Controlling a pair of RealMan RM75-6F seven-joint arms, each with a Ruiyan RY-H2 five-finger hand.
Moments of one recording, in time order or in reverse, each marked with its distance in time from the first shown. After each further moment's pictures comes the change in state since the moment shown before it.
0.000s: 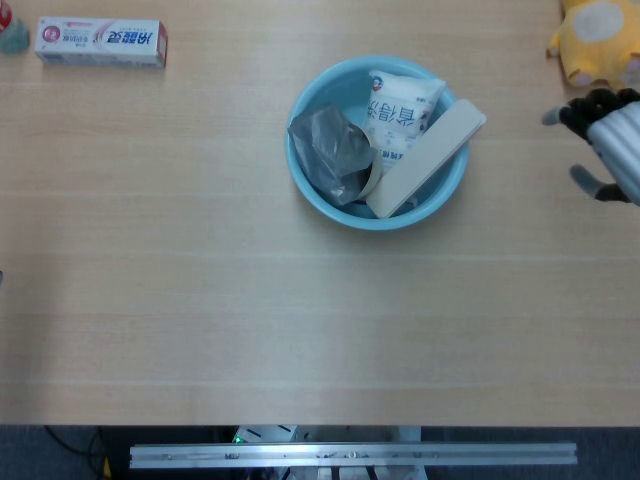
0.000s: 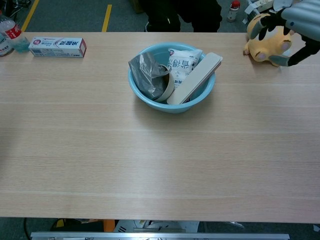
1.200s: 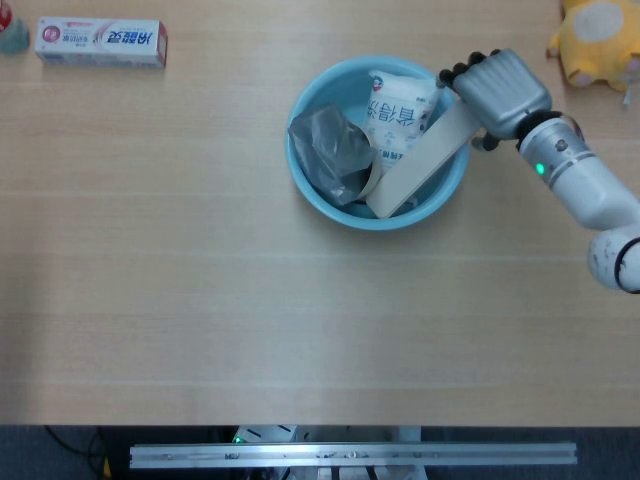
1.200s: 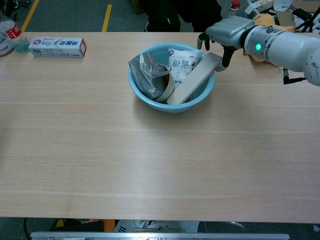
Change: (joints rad) left arm 0.006 -0.001 -0.007 0.021 -0.048 -0.023 -0.010; right arm 0.436 -0.419 -0.037 0.465 0.543 -0.268 -0.296
